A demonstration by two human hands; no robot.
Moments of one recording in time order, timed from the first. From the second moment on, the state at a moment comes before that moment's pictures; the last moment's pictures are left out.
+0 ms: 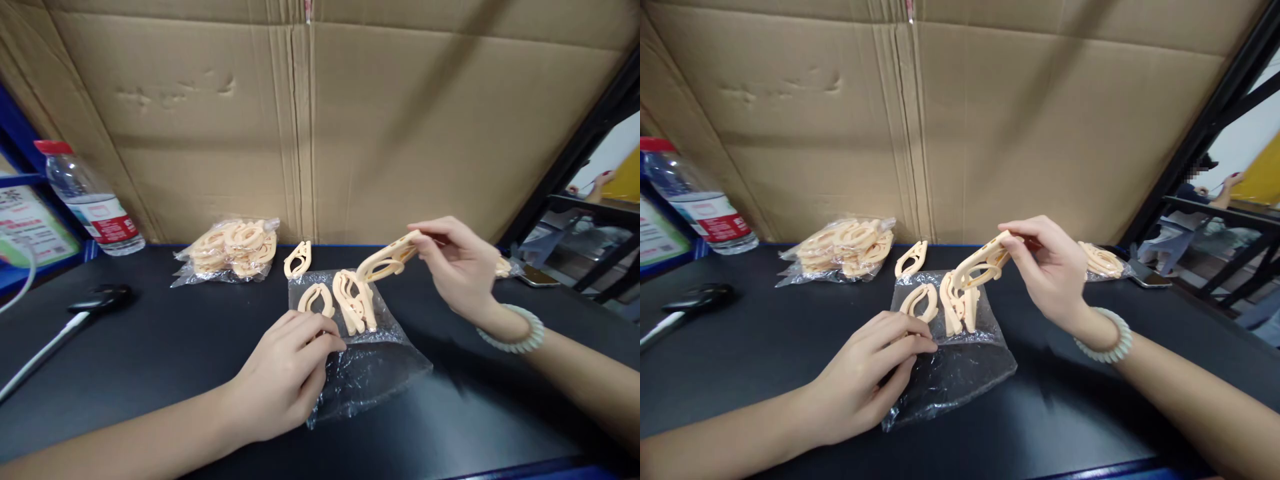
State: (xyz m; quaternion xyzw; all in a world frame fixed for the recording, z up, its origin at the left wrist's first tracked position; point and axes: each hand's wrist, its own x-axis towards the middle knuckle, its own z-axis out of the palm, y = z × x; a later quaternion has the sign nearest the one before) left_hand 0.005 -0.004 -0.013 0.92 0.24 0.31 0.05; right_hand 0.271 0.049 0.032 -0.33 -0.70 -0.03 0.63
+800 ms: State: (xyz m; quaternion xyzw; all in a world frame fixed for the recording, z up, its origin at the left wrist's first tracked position) left_hand 0.005 -0.008 -0.008 0.90 0.22 0.37 0.04; right_hand 0.212 -0.027 0.000 -0.20 -0.94 -0.13 0.25
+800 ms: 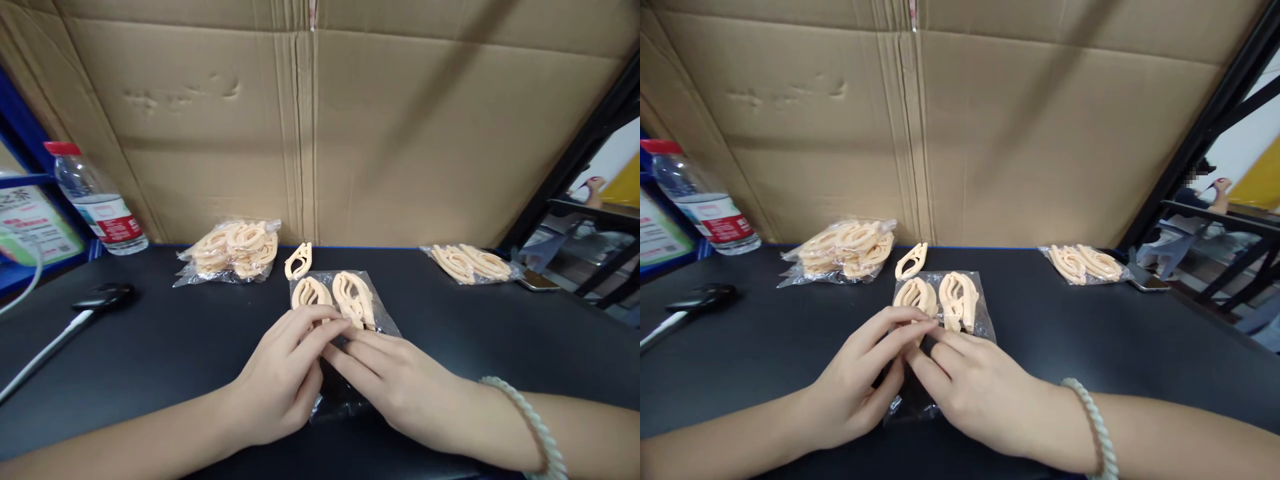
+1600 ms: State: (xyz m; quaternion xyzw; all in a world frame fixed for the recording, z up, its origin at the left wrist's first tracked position) left_hand 0.006 -0.008 -0.008 0.90 0.22 0.35 0.09; right_hand 0.233 0.077 0.013 -0.31 -0.85 0.02 0.42
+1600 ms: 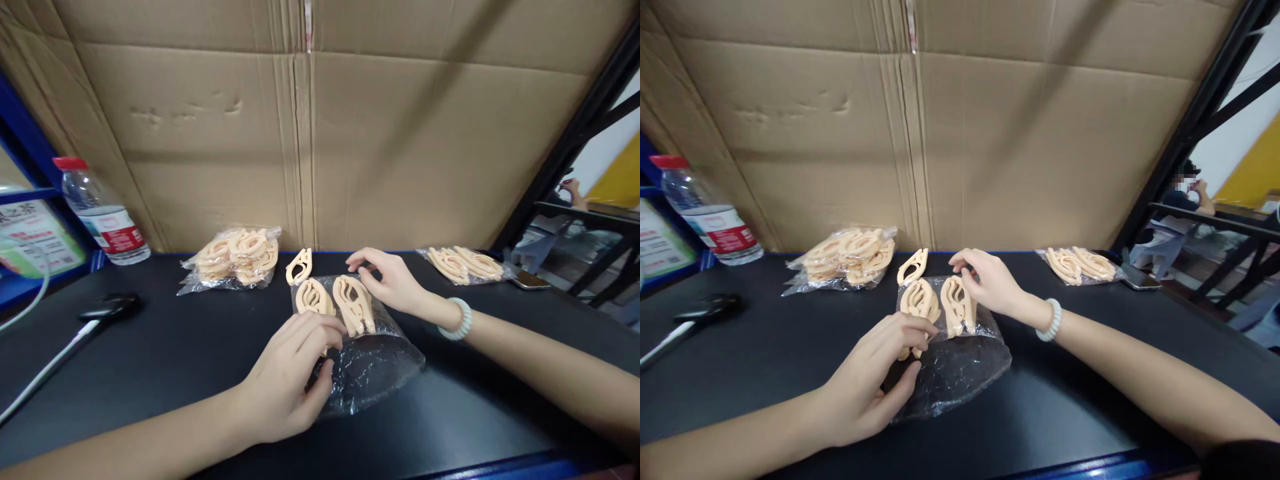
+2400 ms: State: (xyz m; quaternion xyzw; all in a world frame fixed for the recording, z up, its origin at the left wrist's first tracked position) left_hand 0.001 -0.011 -0.009 0.92 0.19 0.34 0.03; right_hand 0.211 0.181 0.017 -0.27 -0.95 0.01 0.15
